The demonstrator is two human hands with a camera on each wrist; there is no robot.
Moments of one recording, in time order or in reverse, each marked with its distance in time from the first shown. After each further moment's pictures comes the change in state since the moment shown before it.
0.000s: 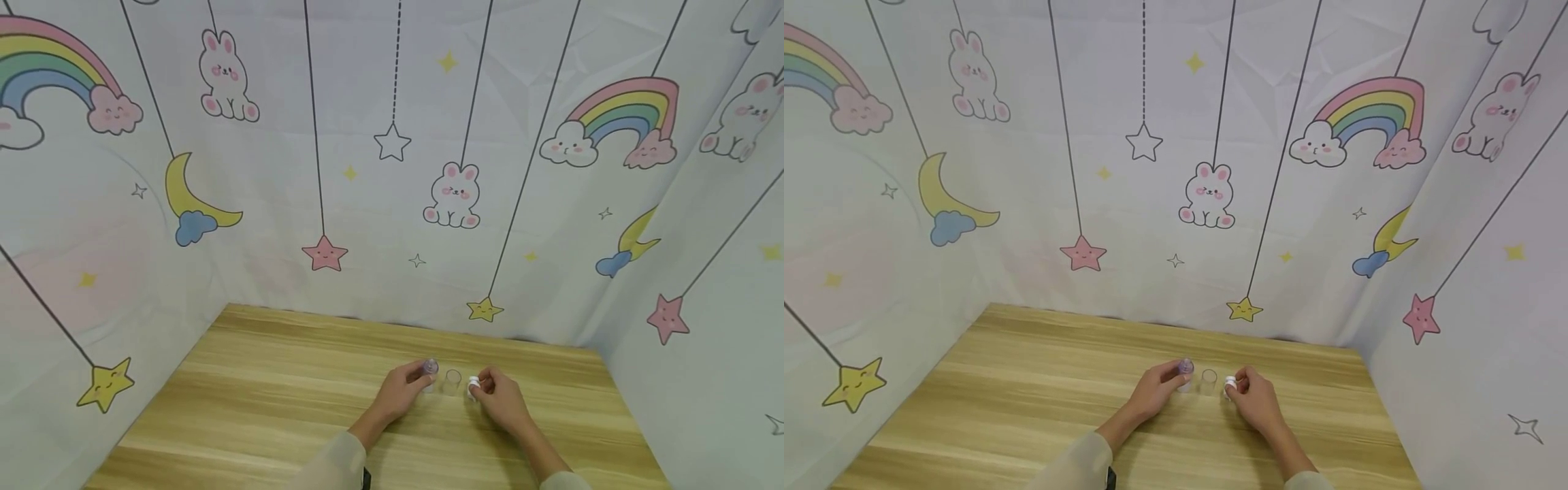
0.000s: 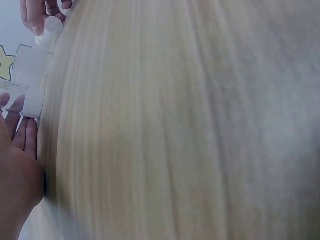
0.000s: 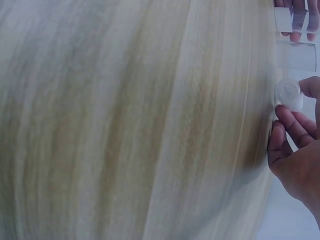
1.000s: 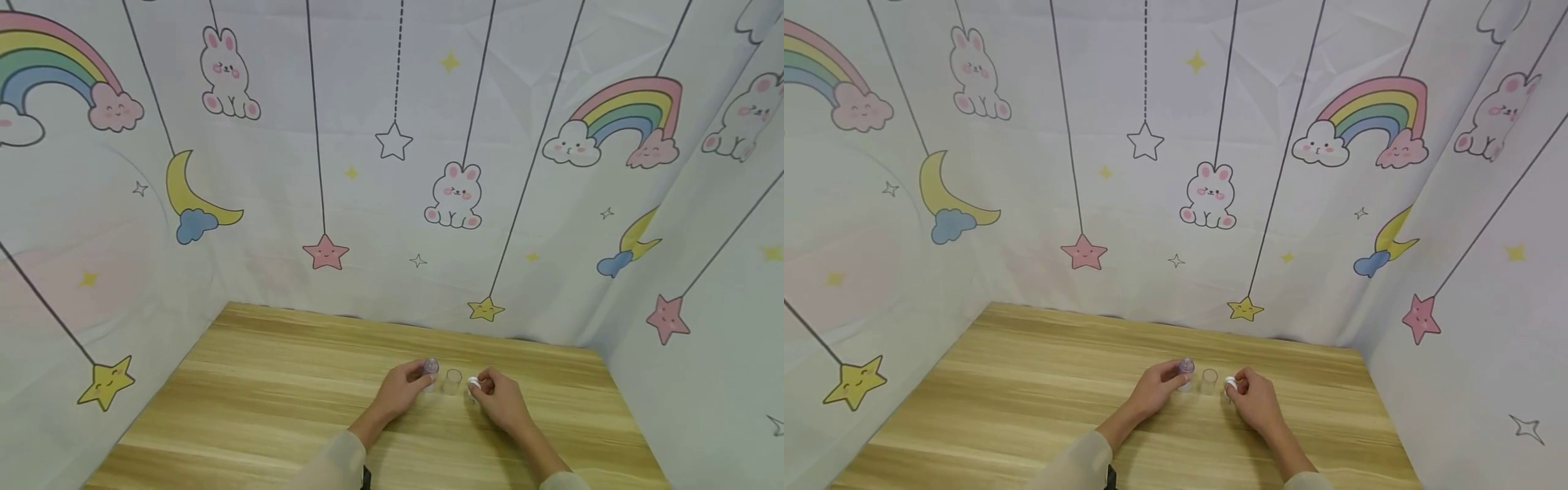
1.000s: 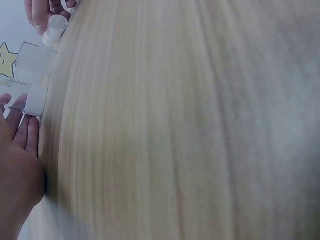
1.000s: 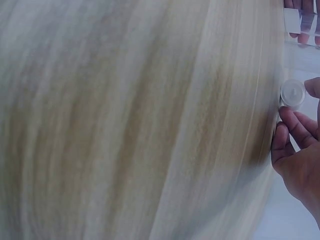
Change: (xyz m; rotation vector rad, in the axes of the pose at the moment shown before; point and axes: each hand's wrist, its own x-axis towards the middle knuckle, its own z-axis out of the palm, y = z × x) left_hand 0.001 0.000 -0.002 0.009 -0.002 -0.018; right_hand 0.000 0.001 0.003 -0.064 0.005 -0.021
